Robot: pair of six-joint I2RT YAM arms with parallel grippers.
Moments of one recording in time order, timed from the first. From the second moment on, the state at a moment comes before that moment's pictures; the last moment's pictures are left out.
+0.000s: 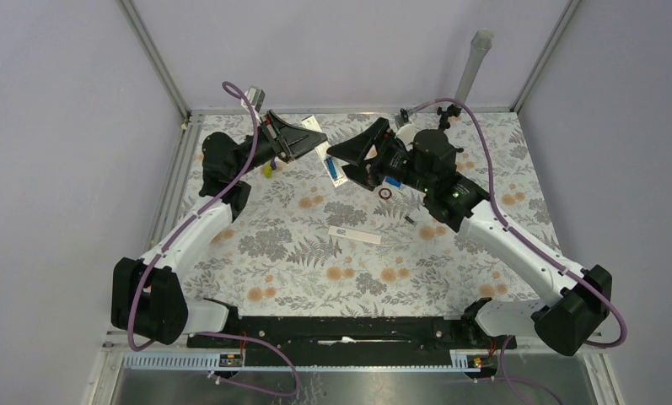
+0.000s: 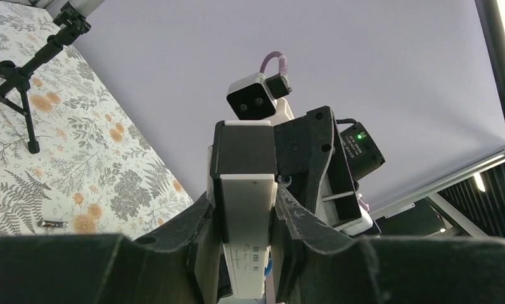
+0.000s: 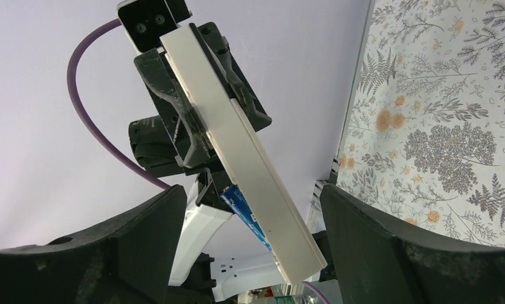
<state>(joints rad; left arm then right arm) -0.29 1.31 0.97 0.71 0.81 -1.33 0.67 1.27 1.18 -0.02 -0.29 1.30</state>
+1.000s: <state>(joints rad) -0.29 1.31 0.97 0.70 0.81 -1.35 0.67 1.33 1.18 0.02 -0.39 1.30</state>
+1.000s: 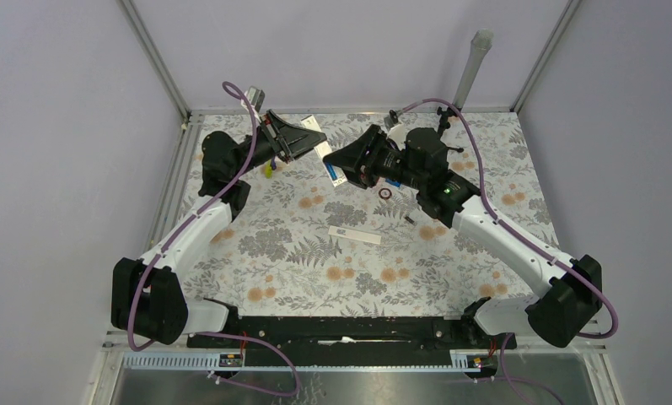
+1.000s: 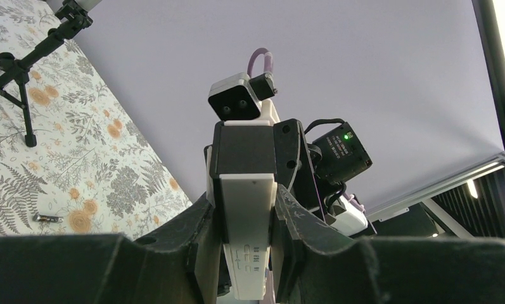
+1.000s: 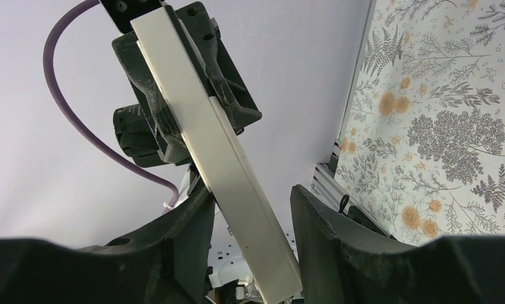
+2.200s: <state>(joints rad) -0.13 1.23 1.03 0.10 0.82 -0.91 0.51 1.49 1.31 -0.62 -0.19 0.34</state>
